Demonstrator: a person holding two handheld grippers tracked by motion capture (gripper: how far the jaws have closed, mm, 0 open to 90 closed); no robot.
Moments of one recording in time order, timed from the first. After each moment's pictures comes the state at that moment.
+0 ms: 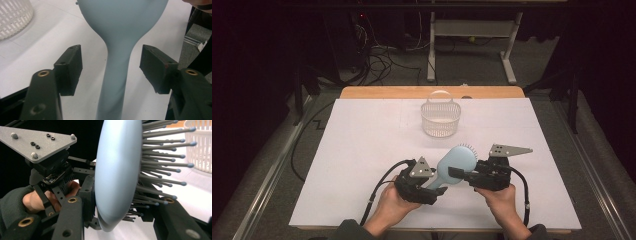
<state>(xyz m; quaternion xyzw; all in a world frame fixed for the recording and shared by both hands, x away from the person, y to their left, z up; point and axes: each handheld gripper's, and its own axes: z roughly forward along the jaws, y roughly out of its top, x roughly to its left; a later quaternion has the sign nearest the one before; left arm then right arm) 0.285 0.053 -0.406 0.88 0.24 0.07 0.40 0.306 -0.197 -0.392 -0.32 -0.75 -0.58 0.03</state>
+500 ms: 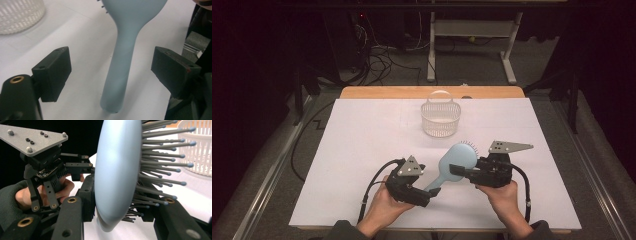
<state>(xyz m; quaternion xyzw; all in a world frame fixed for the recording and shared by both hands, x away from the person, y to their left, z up) 0.285 0.076 -0.405 0.86 0.27 0.07 0.42 0.310 -0.197 -0.384 -0.32 -0.76 -0.56 0.01</state>
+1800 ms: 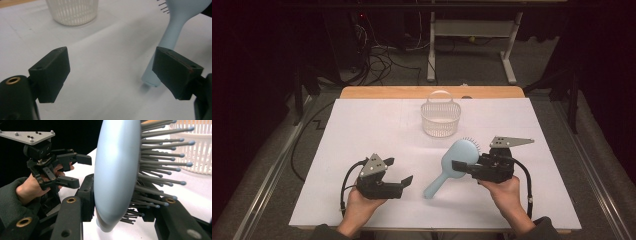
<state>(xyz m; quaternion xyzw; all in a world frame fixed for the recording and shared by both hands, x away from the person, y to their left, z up) 0.282 0.145 -0.419 0.80 0.36 0.14 0.47 0.320 -0.203 -0.381 -0.34 -0.77 -0.55 0.02</state>
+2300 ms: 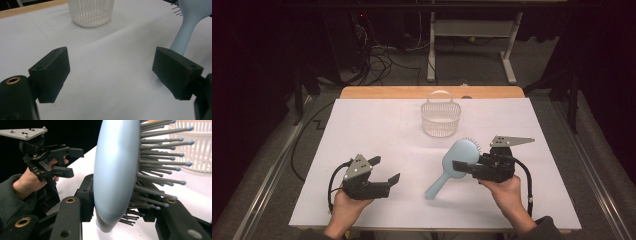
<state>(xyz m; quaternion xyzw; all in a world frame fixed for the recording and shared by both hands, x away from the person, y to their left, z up) 0.276 0.177 -0.417 0.78 0.37 0.16 0.48 0.321 -0.204 -0.379 -0.34 -0.77 -0.54 0.02</state>
